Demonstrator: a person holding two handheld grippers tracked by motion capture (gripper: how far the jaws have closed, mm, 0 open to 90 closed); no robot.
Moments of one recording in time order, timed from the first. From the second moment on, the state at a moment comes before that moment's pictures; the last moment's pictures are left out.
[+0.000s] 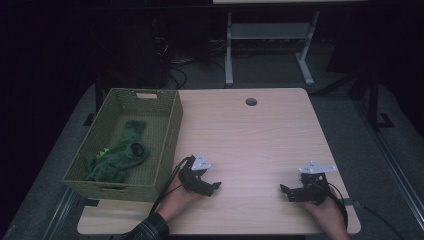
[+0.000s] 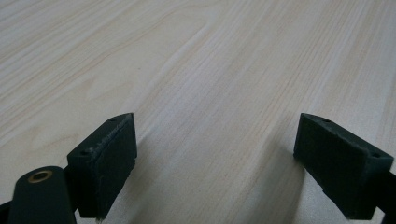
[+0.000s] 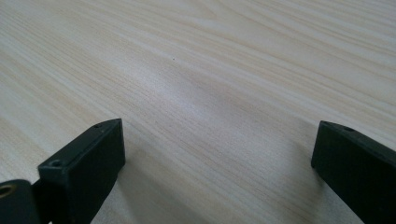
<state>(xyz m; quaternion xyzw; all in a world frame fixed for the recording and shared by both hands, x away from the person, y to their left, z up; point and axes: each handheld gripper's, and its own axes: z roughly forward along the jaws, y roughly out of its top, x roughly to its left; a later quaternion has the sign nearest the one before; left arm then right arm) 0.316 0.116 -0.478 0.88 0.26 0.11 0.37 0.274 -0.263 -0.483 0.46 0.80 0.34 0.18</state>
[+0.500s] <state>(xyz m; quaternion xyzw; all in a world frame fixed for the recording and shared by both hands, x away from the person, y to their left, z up) 0.315 0.114 -0.471 0.90 0.26 0.10 0.34 0.274 -0.263 -0.483 0.46 0.80 0.34 0.18</state>
